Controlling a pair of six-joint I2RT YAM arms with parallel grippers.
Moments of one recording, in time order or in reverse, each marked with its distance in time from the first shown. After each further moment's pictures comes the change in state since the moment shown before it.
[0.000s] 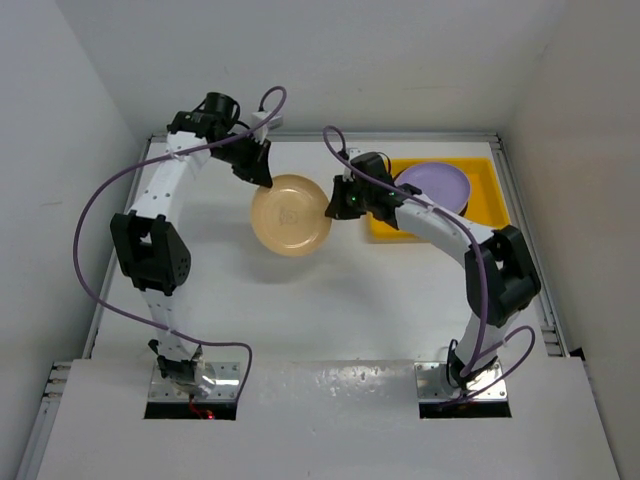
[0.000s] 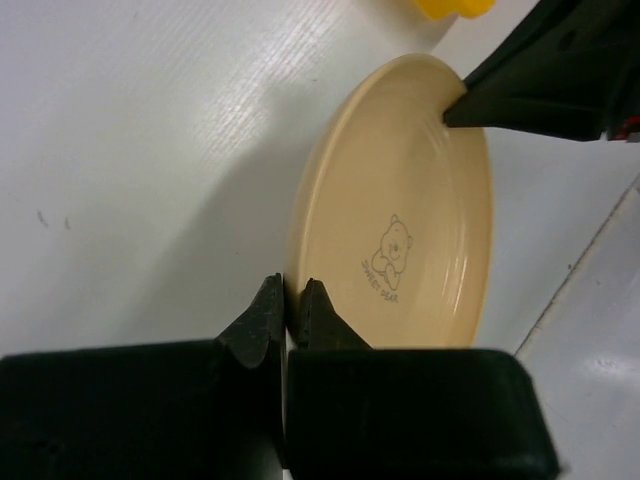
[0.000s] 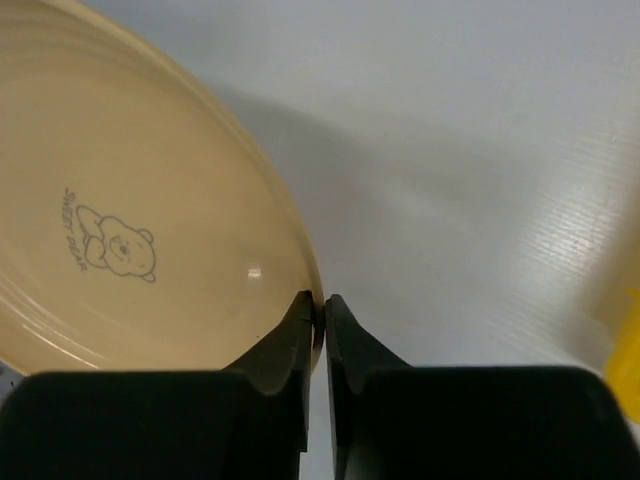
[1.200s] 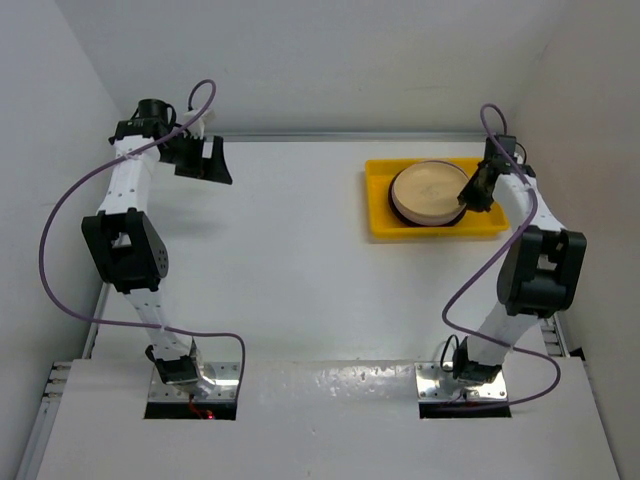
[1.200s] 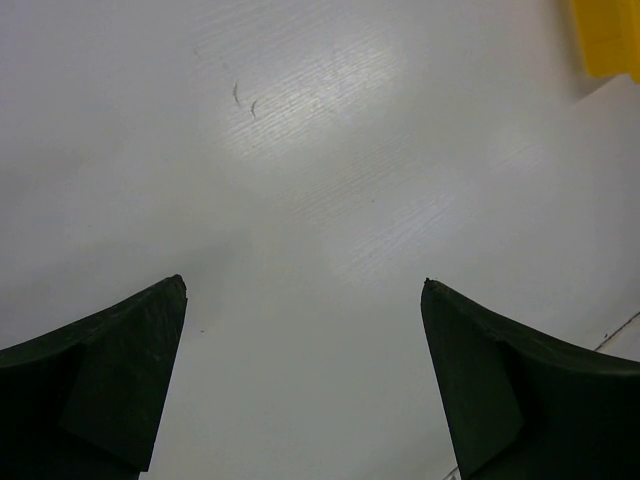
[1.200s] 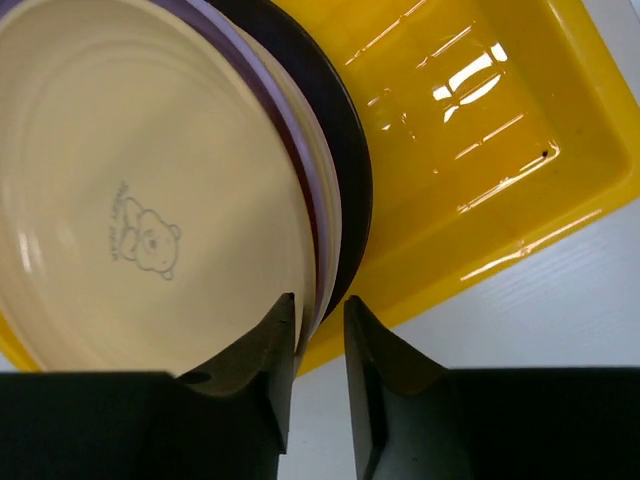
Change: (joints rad) left arm 0.306 0.002 -0.081 0.069 -0.014 -0.071; right arm -0.714 -0.031 0.041 -0.362 0.244 0.092
